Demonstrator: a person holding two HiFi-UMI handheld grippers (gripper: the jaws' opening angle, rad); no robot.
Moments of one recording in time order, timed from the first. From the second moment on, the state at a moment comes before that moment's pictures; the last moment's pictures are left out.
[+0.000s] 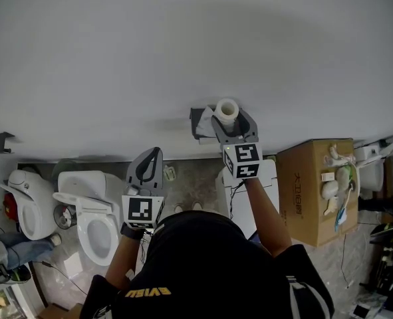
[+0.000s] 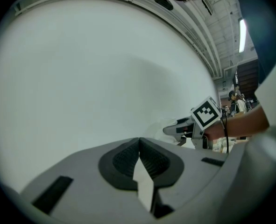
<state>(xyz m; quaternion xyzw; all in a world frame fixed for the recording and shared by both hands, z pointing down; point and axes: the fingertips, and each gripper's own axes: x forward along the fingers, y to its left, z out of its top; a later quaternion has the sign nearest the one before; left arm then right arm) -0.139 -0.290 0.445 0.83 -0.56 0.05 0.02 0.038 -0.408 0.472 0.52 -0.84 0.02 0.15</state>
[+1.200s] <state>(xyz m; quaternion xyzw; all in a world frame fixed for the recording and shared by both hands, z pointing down) -0.107 -0.275 0.465 0.85 -0.53 0.07 0.02 0.062 -0.412 0.429 0.51 -0.85 0.02 0.13</state>
